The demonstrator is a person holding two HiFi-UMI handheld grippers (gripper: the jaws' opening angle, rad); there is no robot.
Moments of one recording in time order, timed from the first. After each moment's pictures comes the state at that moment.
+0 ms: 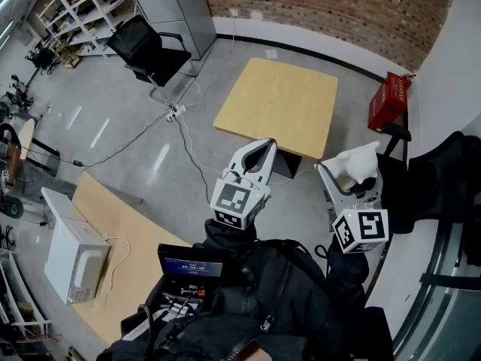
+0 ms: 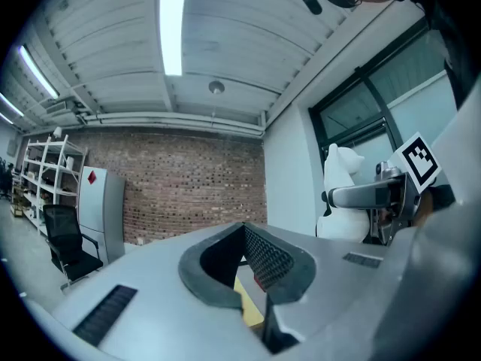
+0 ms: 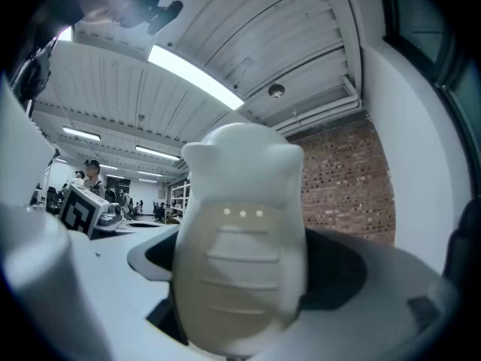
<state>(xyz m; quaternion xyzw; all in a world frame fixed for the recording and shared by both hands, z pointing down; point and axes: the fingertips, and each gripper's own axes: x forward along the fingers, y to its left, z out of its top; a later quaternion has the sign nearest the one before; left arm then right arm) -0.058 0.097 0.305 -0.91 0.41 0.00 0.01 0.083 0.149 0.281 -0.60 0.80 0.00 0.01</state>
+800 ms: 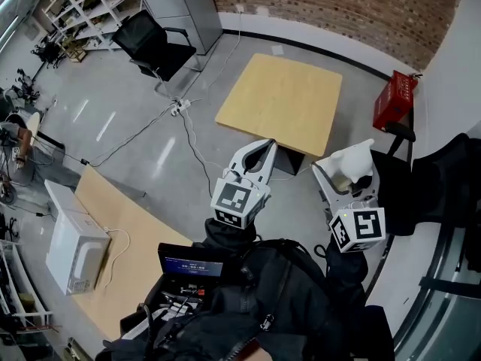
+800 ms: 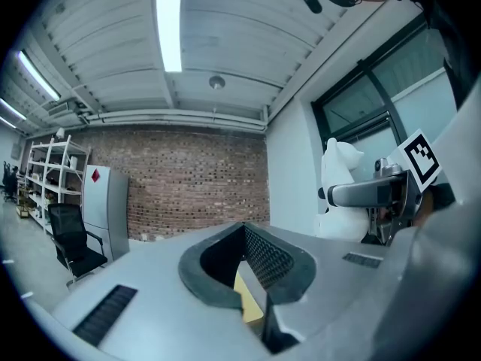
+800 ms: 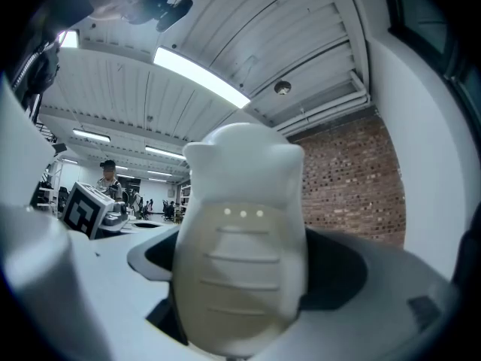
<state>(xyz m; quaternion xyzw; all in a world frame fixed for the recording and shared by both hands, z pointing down) -0.039 0.099 0.319 -0.91 0.42 -0.01 0.00 0.091 0.144 0.290 -0.57 0.82 0.00 0.00</state>
